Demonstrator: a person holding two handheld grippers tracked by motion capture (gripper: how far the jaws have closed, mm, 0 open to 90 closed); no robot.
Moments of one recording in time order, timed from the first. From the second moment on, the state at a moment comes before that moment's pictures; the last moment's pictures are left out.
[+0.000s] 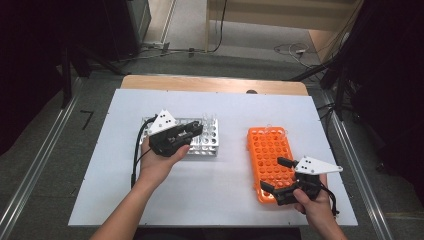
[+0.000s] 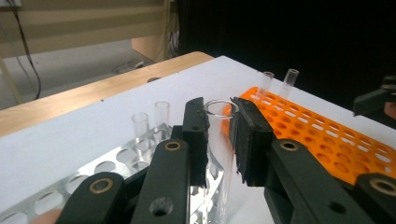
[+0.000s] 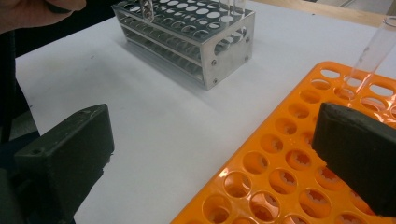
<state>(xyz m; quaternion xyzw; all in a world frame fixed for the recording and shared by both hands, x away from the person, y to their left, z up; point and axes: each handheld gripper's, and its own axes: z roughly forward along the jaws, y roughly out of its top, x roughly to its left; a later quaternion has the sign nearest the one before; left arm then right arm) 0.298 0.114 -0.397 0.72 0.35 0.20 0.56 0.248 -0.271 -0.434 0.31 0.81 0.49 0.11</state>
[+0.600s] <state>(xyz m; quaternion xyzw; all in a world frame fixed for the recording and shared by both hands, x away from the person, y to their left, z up) 0.346 0.114 -0.400 0.70 0.39 0.22 0.55 0.246 -0.280 -0.436 0.31 0.80 0.49 0.12</state>
